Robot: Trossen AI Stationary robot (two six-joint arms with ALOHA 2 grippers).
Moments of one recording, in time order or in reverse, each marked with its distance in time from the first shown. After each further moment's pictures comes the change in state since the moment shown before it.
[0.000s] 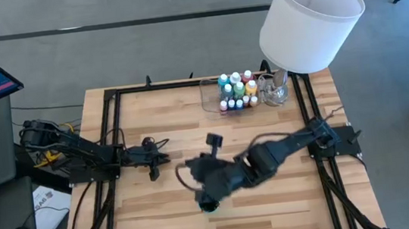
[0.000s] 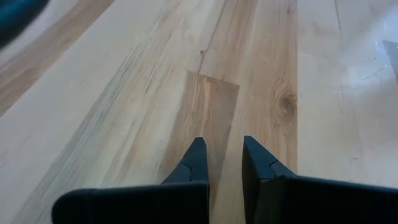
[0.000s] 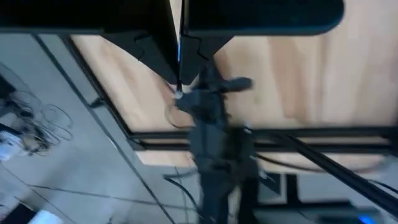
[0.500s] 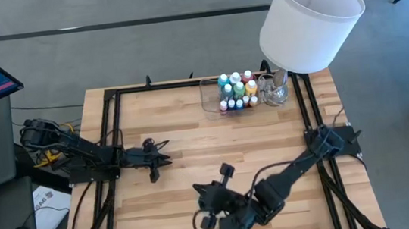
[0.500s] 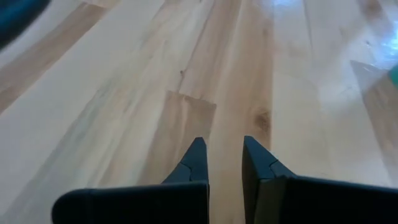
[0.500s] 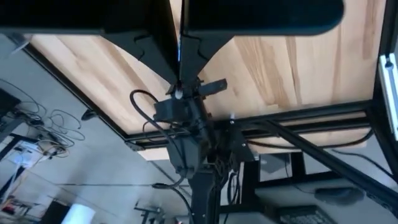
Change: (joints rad) left arm -0.034 0.000 0.000 0.063 -0.001 -0.016; right arm 0.187 0.008 -0.216 0.223 0.244 0.225
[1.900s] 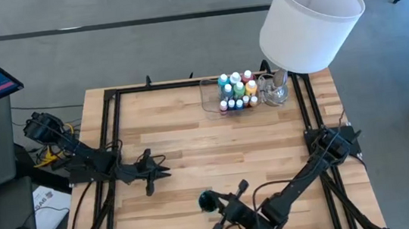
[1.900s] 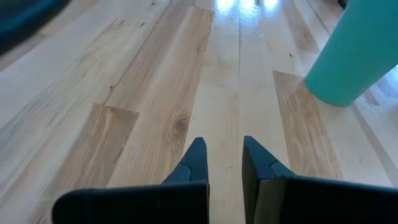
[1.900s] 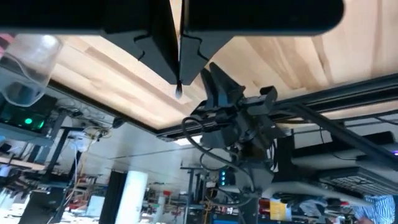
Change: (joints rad) left arm -0.369 0.000 0.000 0.067 -0.258 -0.129; right arm 0.127 0.002 -0.551 0.653 0.374 0.094
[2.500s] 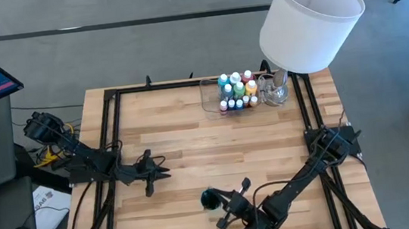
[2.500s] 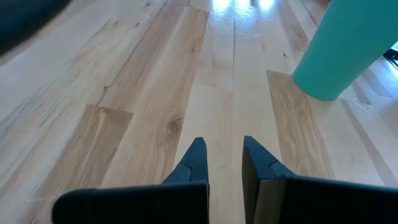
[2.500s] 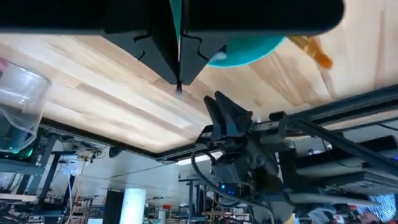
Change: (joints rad) left arm -0.017 0.000 0.000 0.005 -0.002 -0.004; right arm -0.007 0.000 -0.144 0.015 -0.035 0.225
